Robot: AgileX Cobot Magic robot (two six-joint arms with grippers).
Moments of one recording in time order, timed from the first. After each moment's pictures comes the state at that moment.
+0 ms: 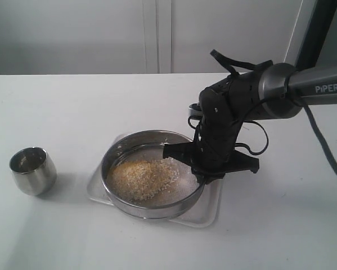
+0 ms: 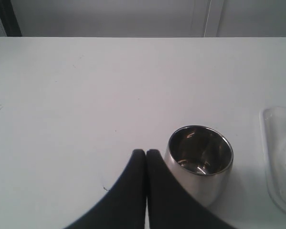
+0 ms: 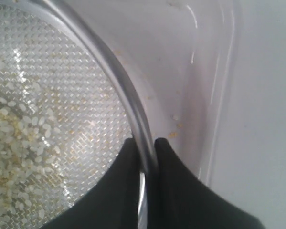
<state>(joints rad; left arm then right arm) -0.04 0.69 -0.10 0.13 -0.22 -0.18 0.58 1.95 -1.23 -0.09 0.72 0.76</state>
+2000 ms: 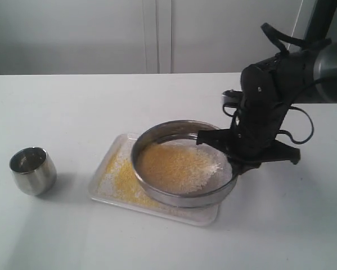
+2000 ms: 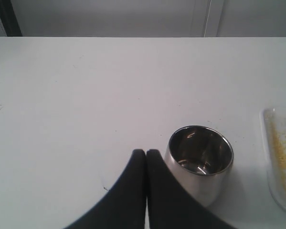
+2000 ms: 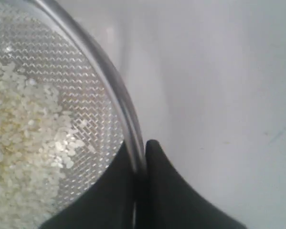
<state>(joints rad) -0.04 0.69 -0.10 0.13 -0.22 -0.18 0.45 1.82 -1.16 -0.08 0.77 0.74</state>
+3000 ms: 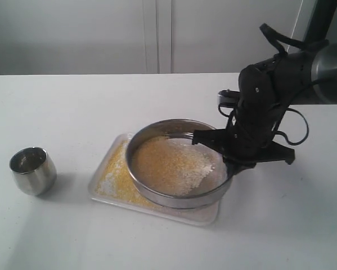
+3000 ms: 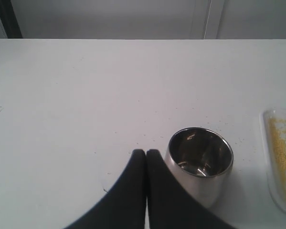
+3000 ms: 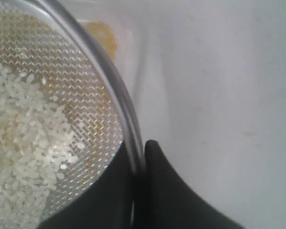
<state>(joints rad) -0.04 0.69 -0.10 0.13 -0.23 -0.18 0.45 1.82 -1.16 -0.09 0.76 0.72</state>
